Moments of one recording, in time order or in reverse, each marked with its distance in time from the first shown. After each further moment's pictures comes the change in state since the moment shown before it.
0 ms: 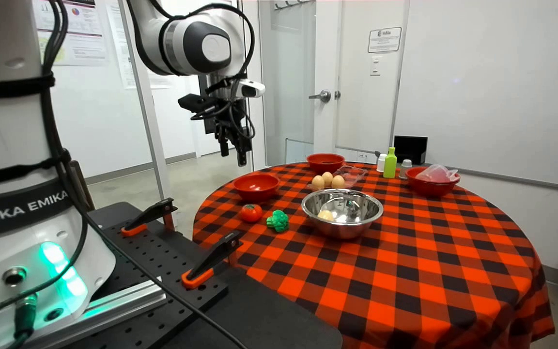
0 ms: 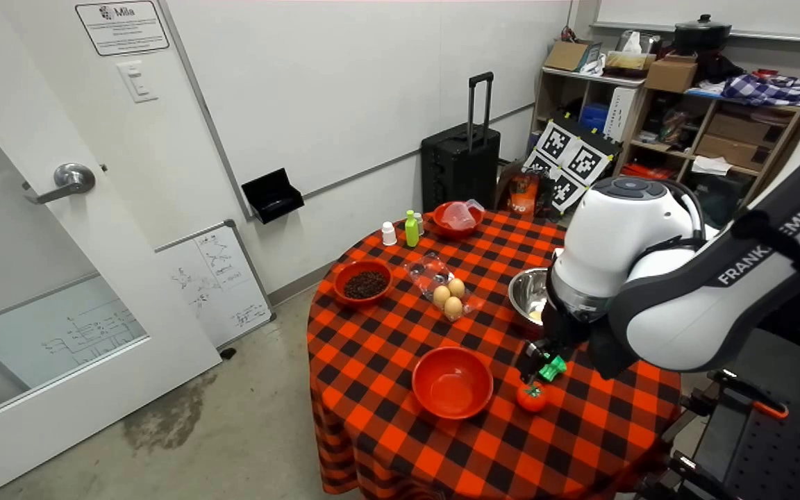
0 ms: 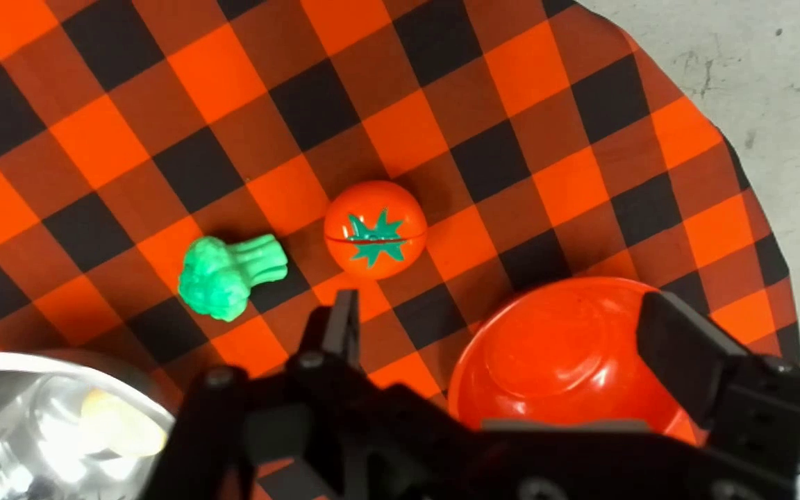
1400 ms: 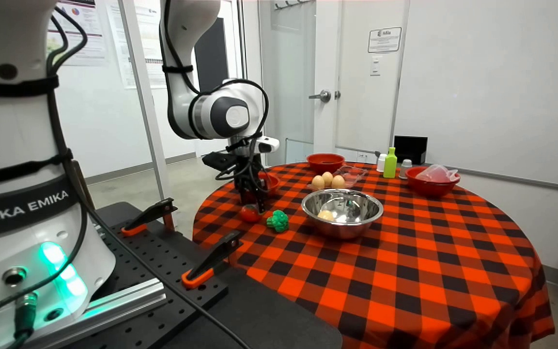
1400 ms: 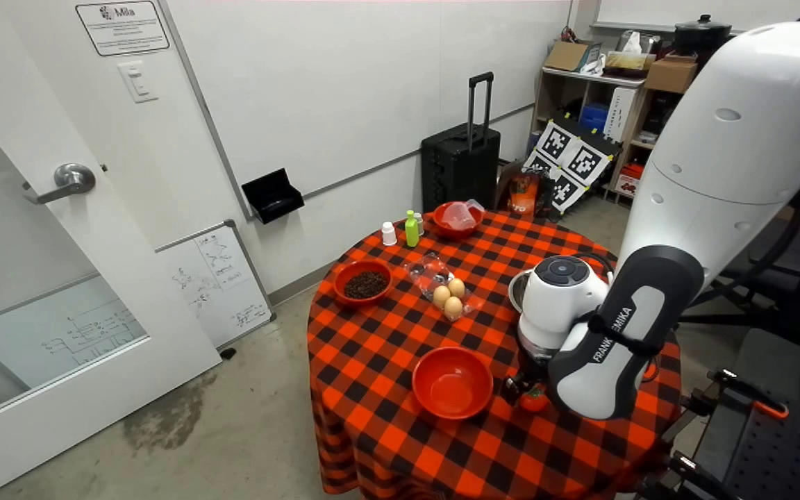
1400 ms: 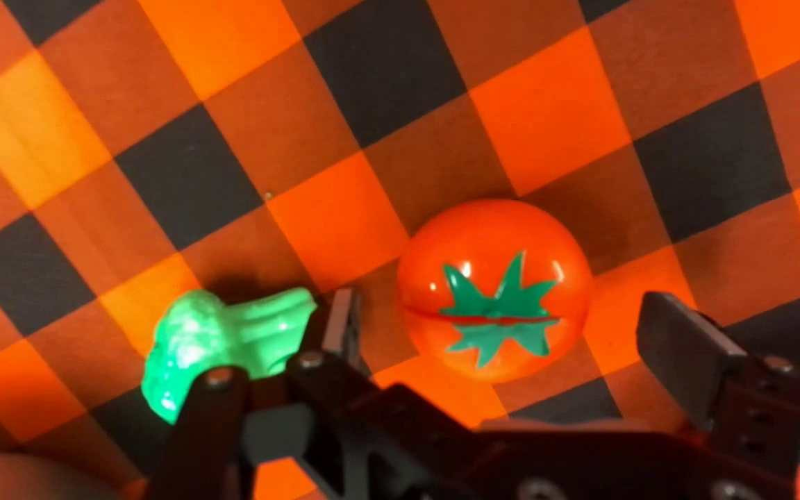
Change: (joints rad) arm 0.241 0.490 -0.261 0.242 0.000 0.163 0.027
